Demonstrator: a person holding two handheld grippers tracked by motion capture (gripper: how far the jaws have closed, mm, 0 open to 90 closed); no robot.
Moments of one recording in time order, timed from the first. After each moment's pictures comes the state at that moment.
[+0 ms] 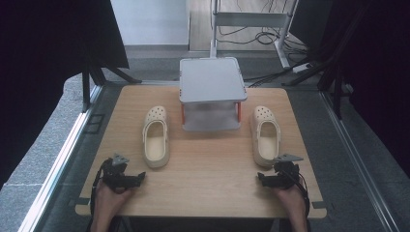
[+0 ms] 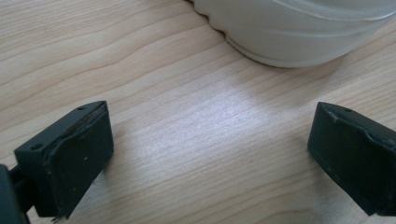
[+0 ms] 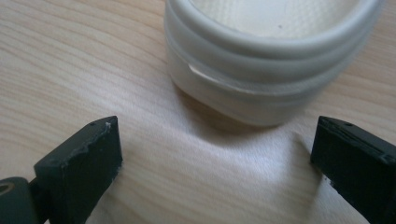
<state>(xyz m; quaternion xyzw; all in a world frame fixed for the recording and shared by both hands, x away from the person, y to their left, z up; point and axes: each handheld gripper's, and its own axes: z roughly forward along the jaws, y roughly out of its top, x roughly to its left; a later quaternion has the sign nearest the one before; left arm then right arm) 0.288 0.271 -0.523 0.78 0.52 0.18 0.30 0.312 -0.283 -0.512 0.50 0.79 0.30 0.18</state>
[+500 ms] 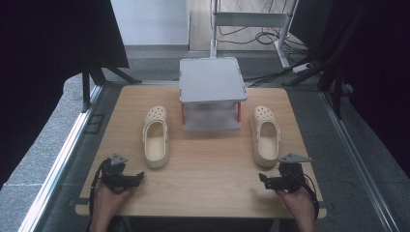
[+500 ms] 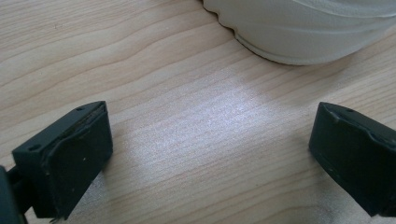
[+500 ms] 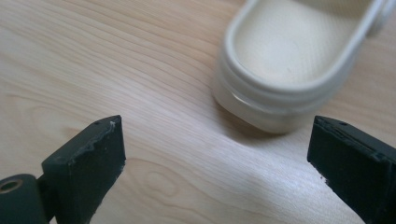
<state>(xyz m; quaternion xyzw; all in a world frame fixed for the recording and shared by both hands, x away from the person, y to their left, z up) 0.288 0.275 -0.523 0.78 0.52 0.18 0.30 0.287 -0.278 -0.465 0.47 0.80 0.33 0.17</state>
